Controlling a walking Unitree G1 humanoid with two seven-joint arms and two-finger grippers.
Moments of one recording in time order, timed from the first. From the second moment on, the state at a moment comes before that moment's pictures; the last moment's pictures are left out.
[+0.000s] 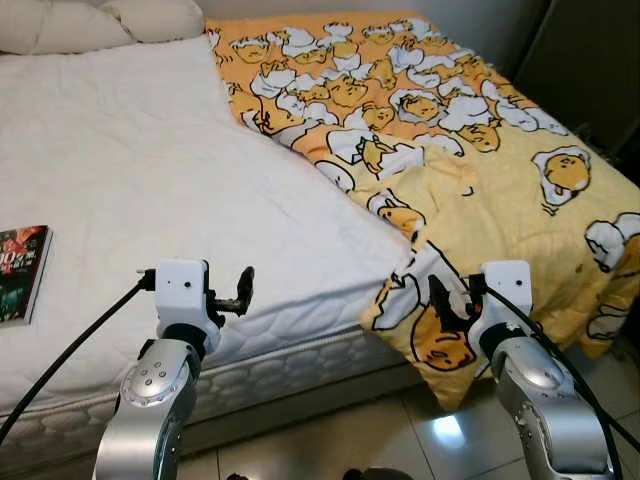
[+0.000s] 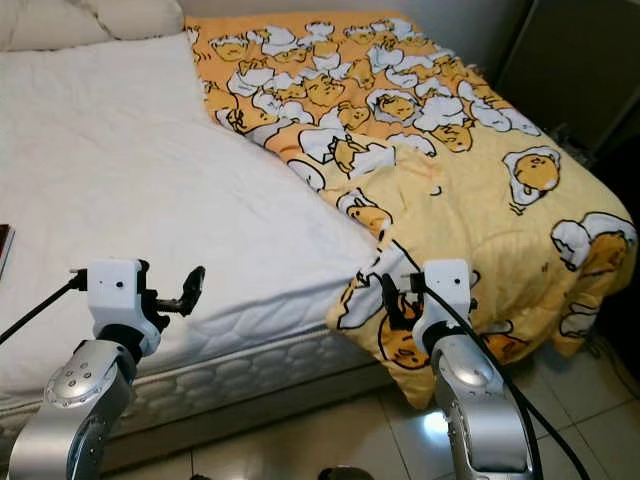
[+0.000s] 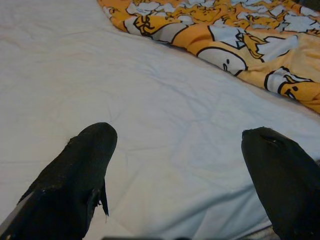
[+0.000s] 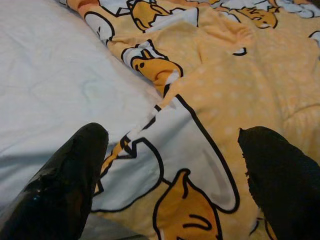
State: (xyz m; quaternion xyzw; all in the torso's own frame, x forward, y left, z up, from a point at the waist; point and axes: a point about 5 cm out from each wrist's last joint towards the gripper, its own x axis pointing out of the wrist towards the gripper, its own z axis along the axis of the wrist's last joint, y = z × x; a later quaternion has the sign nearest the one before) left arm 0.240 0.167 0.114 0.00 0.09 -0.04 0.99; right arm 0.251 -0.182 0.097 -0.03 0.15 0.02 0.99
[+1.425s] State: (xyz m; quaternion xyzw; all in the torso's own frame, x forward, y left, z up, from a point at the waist) left arm 0.248 0.145 0.123 0.05 0.10 -0.23 0.97; right arm 0.329 -0.186 0.051 -0.04 0.30 -0.03 0.95
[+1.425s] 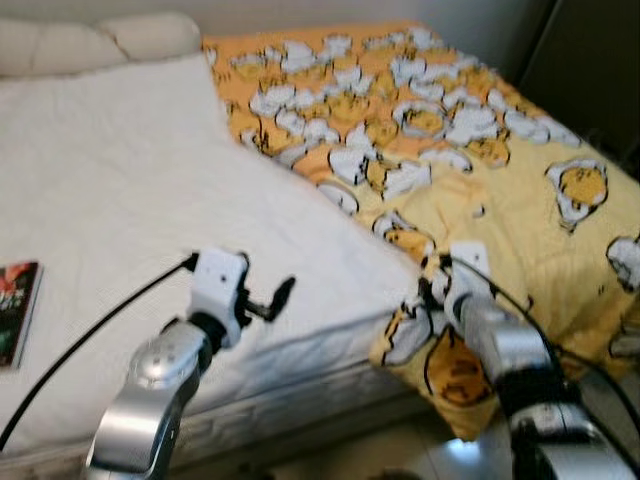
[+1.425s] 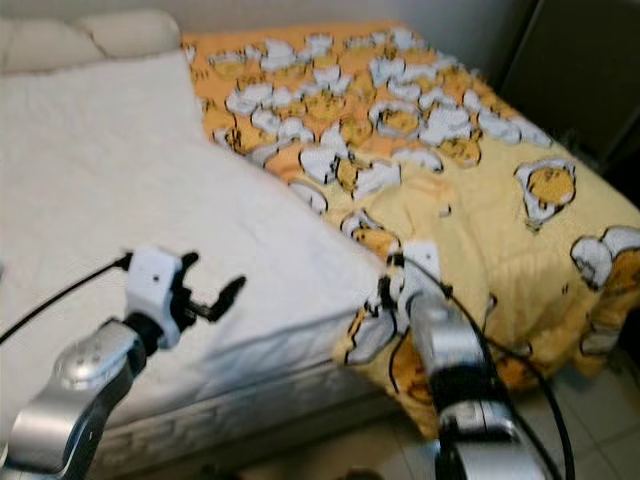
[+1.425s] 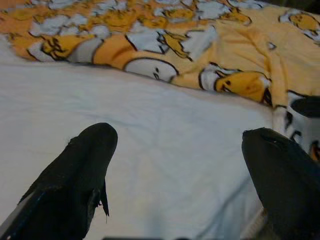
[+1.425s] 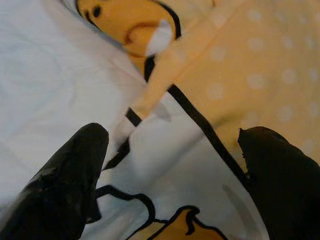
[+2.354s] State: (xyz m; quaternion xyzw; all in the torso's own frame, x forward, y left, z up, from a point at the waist) left arm 0.216 0.144 0.126 0.06 0.14 -0.30 0.94; right arm 0.355 -0.187 0.061 -0.05 0.31 -0.03 0.95
